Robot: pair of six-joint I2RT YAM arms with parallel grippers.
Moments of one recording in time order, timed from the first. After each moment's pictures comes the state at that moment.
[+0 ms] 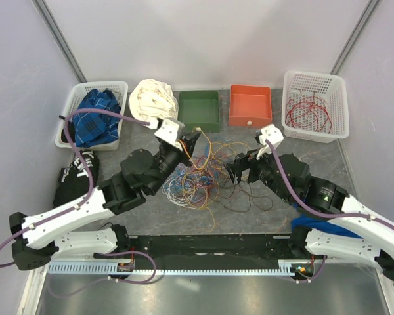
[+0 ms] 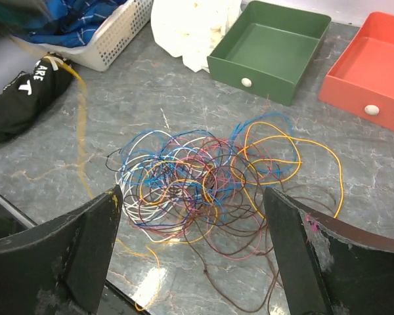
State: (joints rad) left arm -1.12 0.98 0.96 0.12 -0.52 -0.02; right arm 1.05 0.83 1.02 -0.45 0.44 0.32
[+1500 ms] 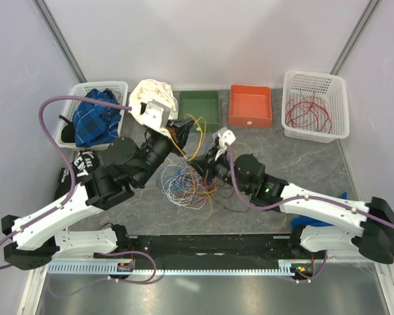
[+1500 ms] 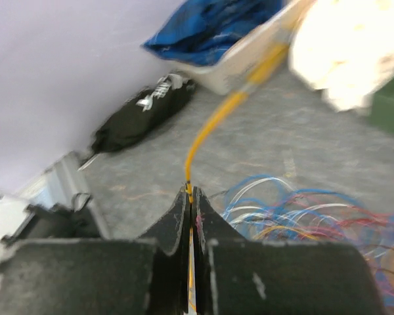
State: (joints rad) left arm -1.11 1.03 1.29 -0.08 -0.49 -0.03; right arm 1.05 1.21 0.75 0.44 0.07 0.38
